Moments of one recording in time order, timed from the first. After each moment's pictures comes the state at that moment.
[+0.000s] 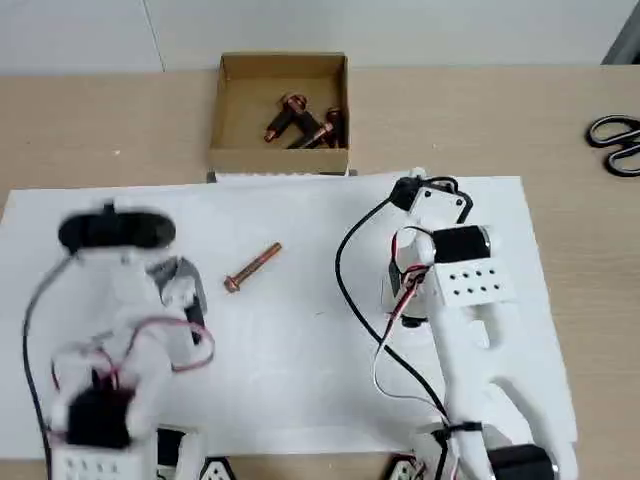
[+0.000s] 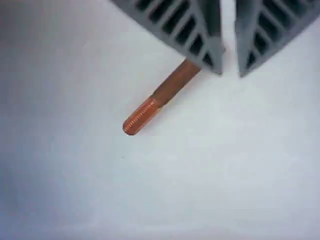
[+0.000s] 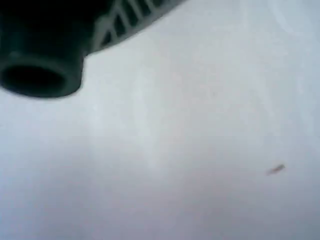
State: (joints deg) left arm 1.7 -71.3 50.2 73.0 14.2; right arm -12.4 -24.5 31.3 86.2 -16.0
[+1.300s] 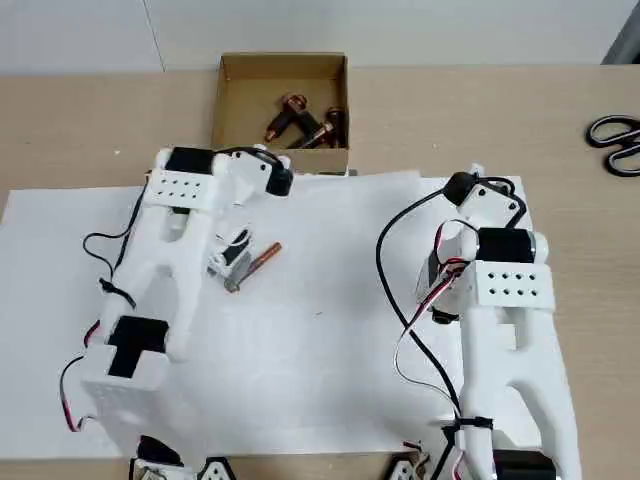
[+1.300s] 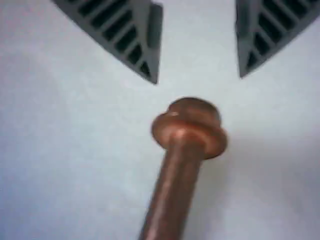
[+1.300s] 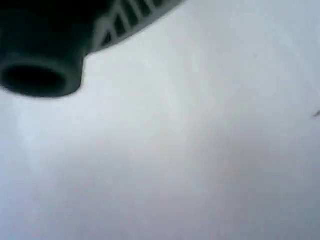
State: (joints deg) left arm 3.3 17.2 -3.5 98.8 -21.1; right arm -1.2 -25.3 31.3 86.2 -16.1
